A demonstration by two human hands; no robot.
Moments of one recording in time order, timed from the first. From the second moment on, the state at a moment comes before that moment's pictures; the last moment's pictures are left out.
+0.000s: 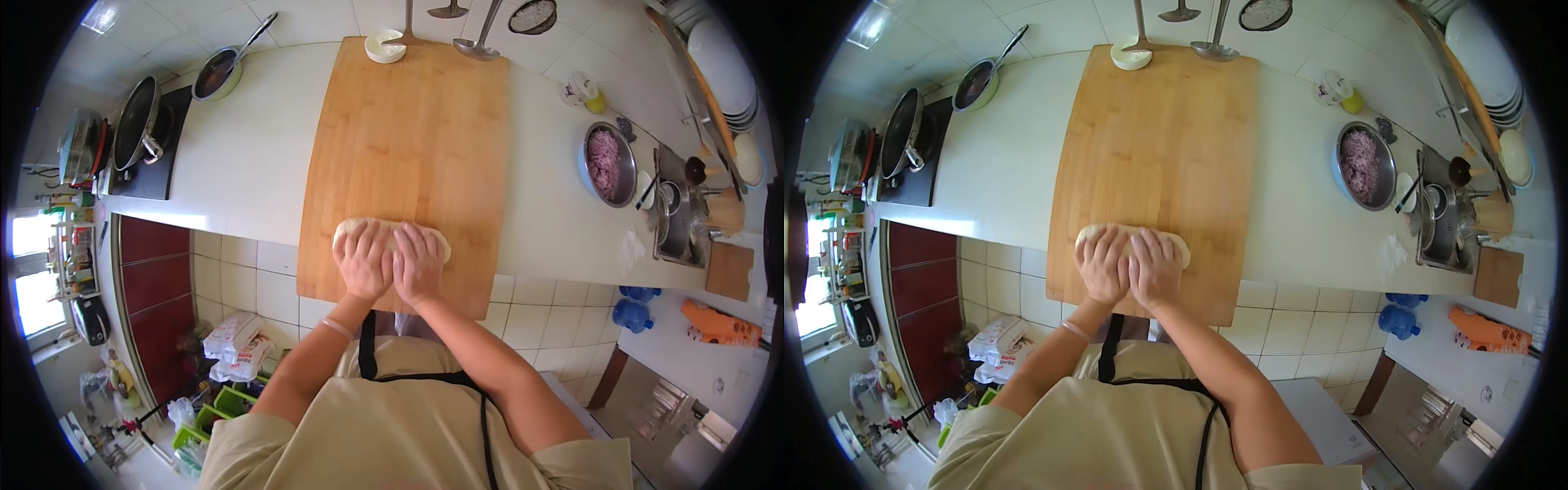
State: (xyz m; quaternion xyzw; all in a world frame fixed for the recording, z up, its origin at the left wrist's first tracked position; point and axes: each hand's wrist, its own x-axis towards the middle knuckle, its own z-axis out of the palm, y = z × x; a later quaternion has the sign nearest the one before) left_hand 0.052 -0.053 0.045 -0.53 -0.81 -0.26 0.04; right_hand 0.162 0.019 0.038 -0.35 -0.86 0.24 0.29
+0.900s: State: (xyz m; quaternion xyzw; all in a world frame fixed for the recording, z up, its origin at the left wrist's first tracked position) left_hand -0.059 0.146 0.036 -0.48 -0.77 -0.40 -0.13; right_hand 0.059 0.179 0.004 -0.56 -0.58 0.48 0.34
